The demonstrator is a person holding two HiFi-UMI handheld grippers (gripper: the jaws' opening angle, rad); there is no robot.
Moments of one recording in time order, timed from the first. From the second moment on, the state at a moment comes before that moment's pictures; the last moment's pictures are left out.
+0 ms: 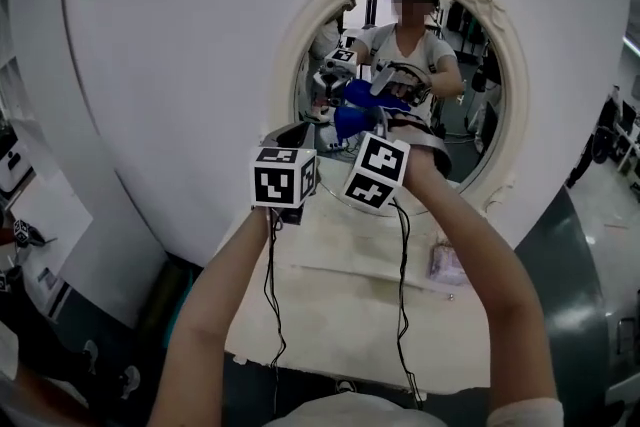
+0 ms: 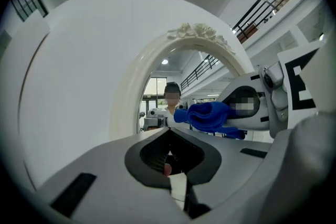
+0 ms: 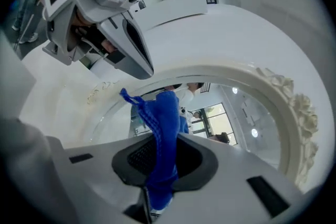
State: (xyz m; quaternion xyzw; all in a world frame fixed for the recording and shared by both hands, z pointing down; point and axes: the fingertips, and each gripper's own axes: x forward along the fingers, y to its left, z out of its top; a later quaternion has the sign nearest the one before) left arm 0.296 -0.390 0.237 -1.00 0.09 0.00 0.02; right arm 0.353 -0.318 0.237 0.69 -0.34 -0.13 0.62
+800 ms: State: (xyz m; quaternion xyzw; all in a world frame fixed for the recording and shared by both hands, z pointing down) left arm 0.351 -0.332 0.063 -0.99 0.05 0.08 0.05; right arm 0.393 -0.254 0.006 0.71 -0.16 -0.21 0.65
